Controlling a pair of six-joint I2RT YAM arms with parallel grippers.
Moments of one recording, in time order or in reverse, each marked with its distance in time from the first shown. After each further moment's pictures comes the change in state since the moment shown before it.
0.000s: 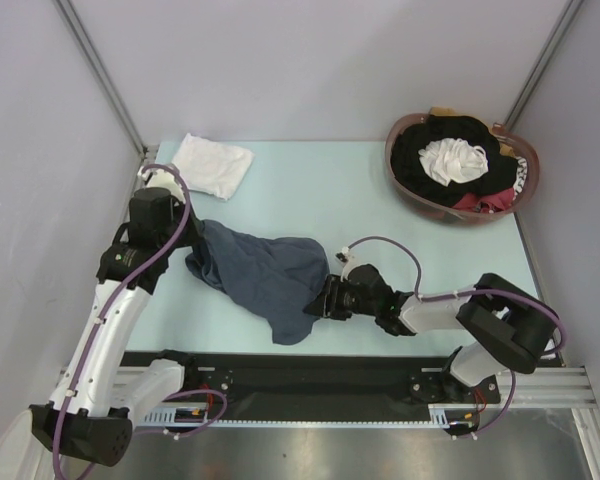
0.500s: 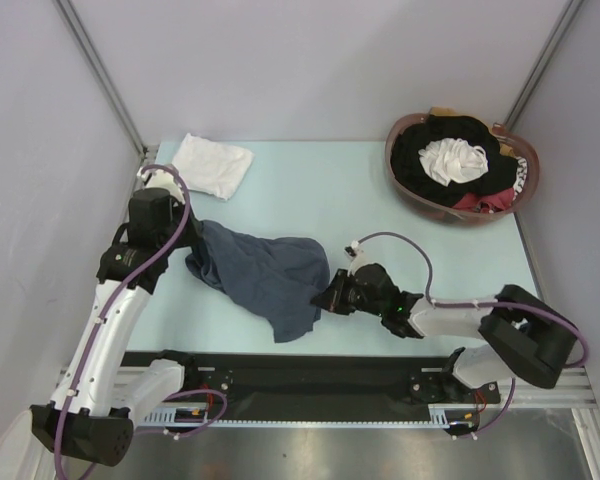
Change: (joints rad) left arm 0.013 0.000 -0.008 0.008 0.006 0.008; right arm -0.001 -0.085 -0.016 -0.019 0.101 0.012
